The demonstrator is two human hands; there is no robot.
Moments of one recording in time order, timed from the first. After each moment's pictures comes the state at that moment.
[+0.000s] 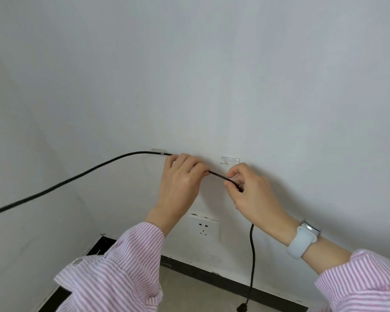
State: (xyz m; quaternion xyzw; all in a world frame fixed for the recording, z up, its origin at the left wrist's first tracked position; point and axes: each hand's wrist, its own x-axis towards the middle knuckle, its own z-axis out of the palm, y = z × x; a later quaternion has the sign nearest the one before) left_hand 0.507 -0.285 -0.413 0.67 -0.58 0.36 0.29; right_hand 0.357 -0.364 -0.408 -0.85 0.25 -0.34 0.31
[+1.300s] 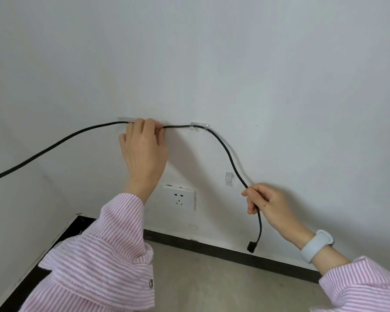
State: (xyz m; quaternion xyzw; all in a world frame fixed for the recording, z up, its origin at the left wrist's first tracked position) left_hand 0.497 -0.293 -0.417 0.78 -0.39 0.28 0.40; right_hand 0.257 -0.387 -0.494 -0.73 0.32 -0.29 0.53
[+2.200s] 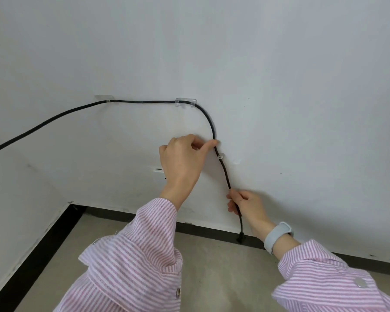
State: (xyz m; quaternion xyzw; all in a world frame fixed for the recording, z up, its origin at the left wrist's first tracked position) left_hand 0.417 -0.322 -0.457 0.77 -0.41 0.05 0.48; right_hand 0.280 -0.382 -0.577 -0.58 0.47 -0.27 0.61
